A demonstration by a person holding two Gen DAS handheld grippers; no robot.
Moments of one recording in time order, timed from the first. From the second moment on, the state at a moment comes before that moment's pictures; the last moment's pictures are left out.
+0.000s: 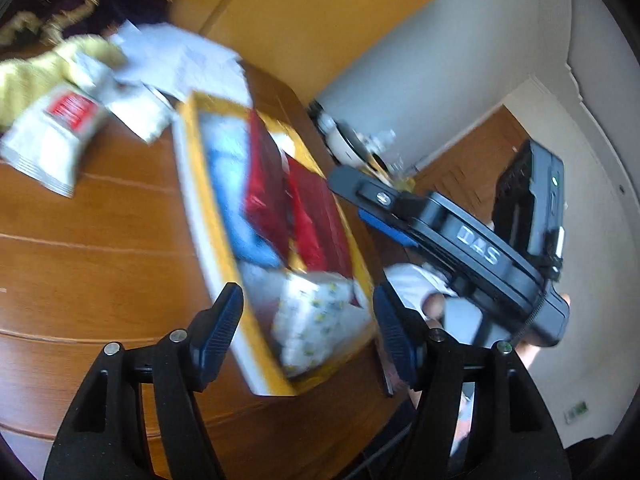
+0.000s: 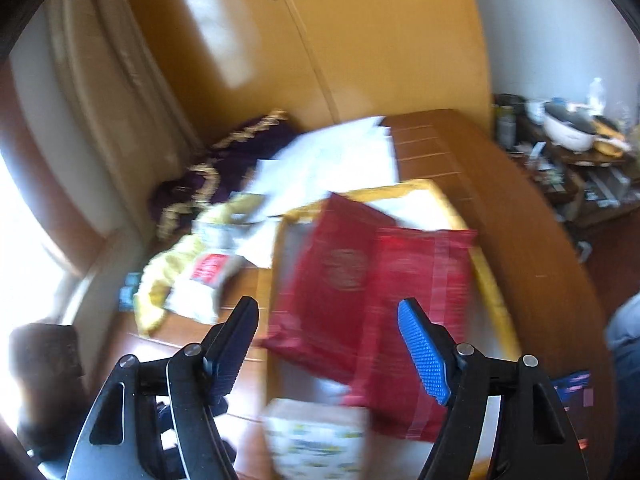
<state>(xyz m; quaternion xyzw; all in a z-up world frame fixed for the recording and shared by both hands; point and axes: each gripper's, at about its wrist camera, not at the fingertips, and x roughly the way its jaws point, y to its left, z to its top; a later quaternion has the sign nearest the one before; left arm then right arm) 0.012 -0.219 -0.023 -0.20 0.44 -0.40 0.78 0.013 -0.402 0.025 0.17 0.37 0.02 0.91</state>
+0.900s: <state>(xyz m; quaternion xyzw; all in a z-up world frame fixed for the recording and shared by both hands) 0.081 -0.043 -0.029 -0.21 0.39 -0.13 0.89 0.114 -0.245 -0.027 0.23 0.48 0.13 0.84</state>
